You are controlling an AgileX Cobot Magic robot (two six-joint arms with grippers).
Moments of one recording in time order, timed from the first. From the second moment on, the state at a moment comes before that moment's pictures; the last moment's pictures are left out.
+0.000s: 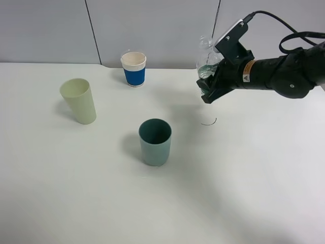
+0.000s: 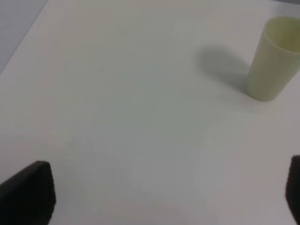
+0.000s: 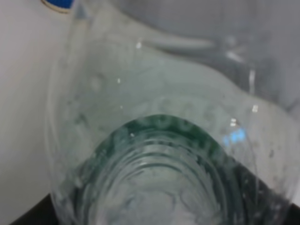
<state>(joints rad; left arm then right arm) 0.05 0.00 -0.51 0.10 1.06 -0.17 0.28 1.80 -0.86 -0.65 -0.39 0.02</state>
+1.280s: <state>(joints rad) 0.05 0.00 -0.51 0.10 1.06 -0.17 0.49 1.80 -0.99 -1.08 -0.33 -0.24</state>
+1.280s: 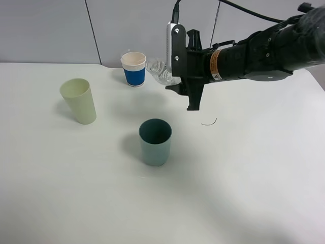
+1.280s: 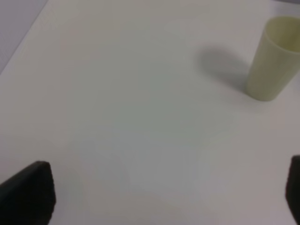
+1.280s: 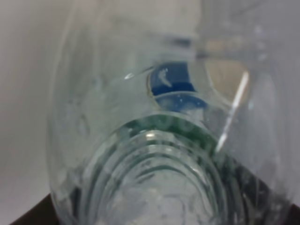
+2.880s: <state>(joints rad) 0.05 0.00 -0.51 0.10 1.06 -0.17 0.57 1.80 -0.99 -1.08 -0.25 -0.69</state>
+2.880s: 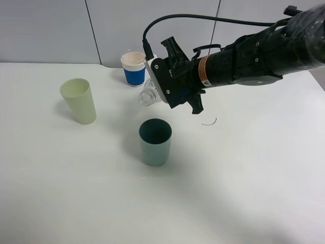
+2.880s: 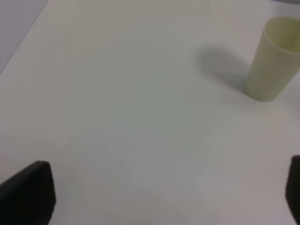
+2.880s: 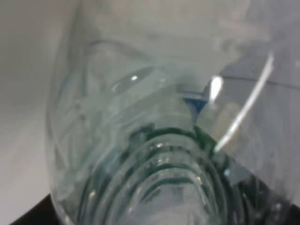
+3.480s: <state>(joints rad) 0.05 0.00 -0.51 0.10 1.06 -0.17 0.57 1.80 -0.99 -1.08 -0.24 -0.91</state>
